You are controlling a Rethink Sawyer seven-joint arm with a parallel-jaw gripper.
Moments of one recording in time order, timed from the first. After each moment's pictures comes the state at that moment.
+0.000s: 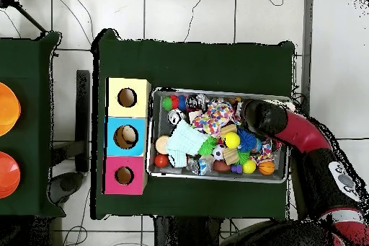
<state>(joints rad) -0.67 -0.38 0.20 1.40 -0.17 0.48 1.38</state>
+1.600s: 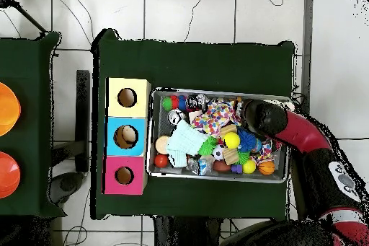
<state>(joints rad) -0.67 -0.38 0.20 1.40 -0.17 0.48 1.38</state>
